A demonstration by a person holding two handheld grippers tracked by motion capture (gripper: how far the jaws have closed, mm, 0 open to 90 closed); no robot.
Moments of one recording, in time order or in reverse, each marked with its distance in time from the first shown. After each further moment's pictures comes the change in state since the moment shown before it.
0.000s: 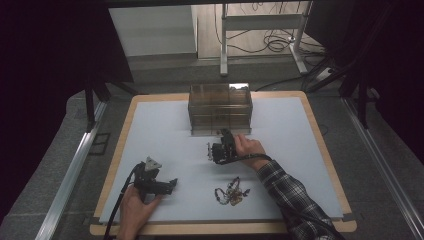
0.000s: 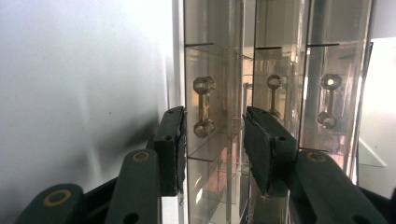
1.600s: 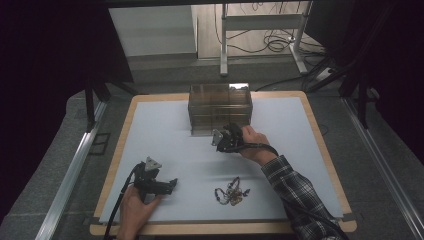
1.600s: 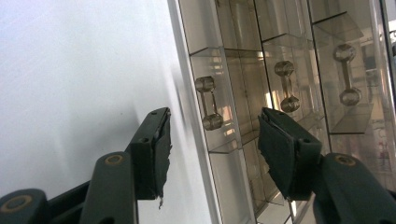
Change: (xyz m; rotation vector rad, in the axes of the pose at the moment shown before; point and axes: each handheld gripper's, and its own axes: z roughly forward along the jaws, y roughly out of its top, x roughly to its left) left arm 0.000 0.000 0.000 0.000 0.000 0.001; right arm -0.045 -0.019 -0.004 -0.088 0.323 0.252
